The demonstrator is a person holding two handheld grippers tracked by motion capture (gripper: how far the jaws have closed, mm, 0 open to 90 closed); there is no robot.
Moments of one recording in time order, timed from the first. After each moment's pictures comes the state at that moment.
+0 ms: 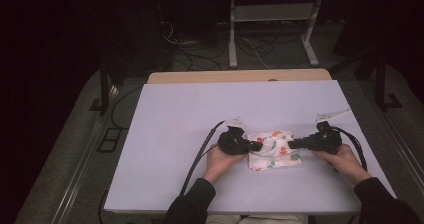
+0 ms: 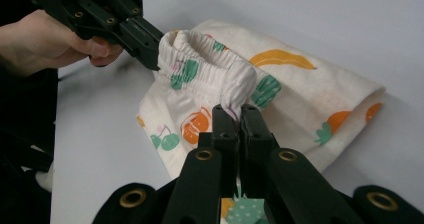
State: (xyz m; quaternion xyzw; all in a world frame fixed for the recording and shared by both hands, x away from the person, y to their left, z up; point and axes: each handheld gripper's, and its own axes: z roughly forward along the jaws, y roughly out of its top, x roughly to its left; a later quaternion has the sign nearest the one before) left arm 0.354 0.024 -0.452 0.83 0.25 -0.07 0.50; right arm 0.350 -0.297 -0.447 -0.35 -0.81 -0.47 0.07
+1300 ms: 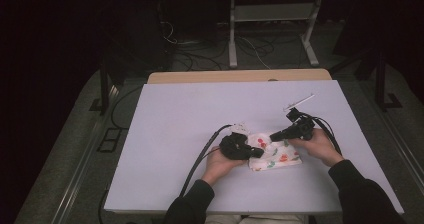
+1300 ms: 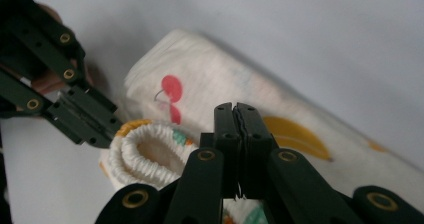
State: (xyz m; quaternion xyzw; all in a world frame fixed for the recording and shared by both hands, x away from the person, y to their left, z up) left arm 0.347 0.018 -0.459 0.85 0.20 -0.07 0.48; right arm 0.395 -0.230 -0.437 -0.39 -0.85 -0.35 0.09
